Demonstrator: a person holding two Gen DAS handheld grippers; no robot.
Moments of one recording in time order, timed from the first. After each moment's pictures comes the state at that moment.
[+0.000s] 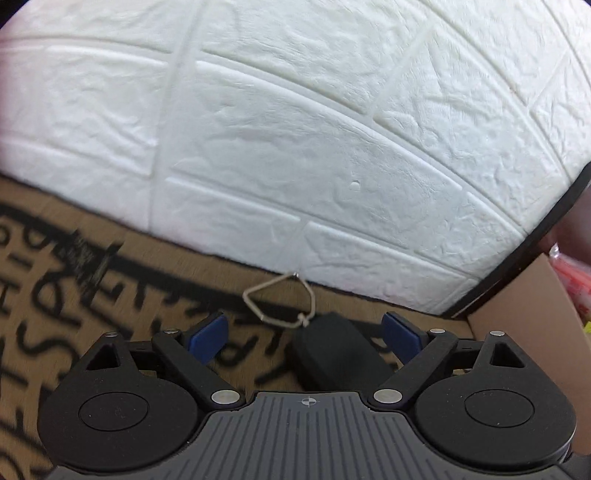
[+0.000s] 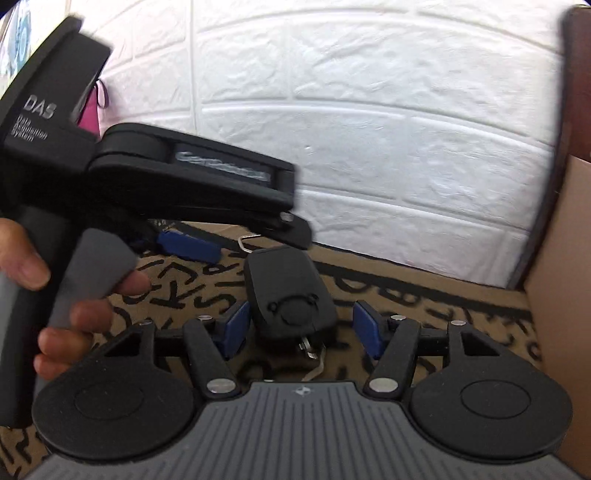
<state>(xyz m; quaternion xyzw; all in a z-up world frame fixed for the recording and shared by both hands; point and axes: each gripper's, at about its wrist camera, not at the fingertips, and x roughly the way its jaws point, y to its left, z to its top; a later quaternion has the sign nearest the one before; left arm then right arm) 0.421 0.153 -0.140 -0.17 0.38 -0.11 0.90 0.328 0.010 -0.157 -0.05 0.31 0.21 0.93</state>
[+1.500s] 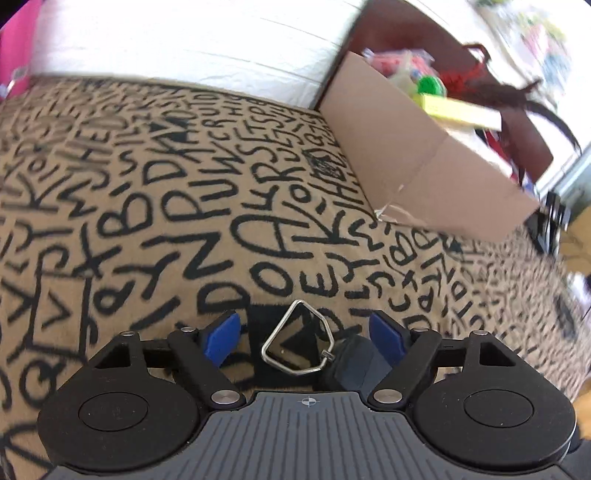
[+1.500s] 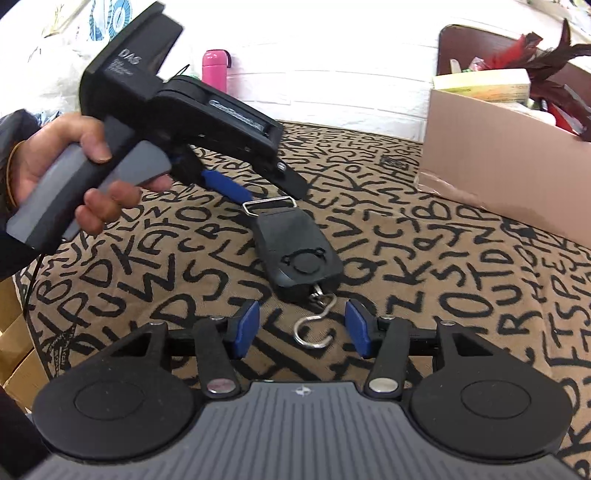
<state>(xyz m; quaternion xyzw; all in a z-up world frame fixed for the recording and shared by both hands) 0.119 0.057 -0.139 -0.09 0.43 -0.18 0.88 -0.041 -0.125 -0.143 -0.07 0.31 0.25 0.92</state>
